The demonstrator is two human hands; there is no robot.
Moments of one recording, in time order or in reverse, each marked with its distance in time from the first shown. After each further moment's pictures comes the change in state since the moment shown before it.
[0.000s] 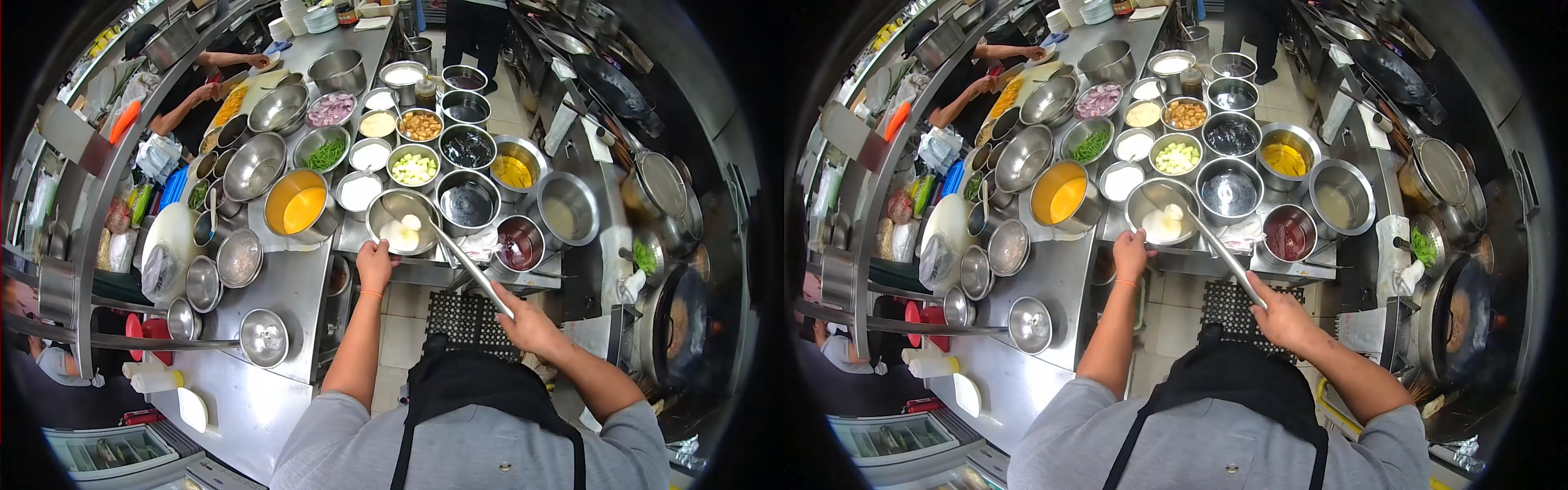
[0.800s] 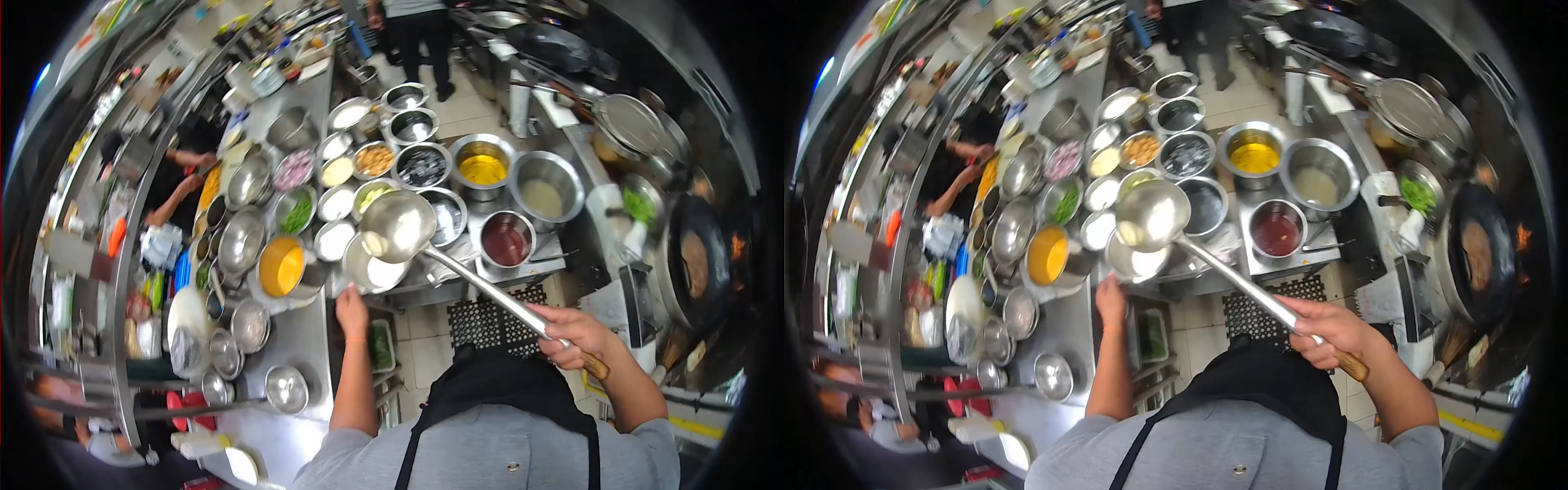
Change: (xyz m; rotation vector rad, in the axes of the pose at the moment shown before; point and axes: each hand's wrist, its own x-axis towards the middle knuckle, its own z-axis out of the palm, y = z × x) left_hand 0.054 -0.083 -0.052 0.342 -0.021 0.287; right_hand -0.096 0.049 -0.065 1.591 -0.458 0.273
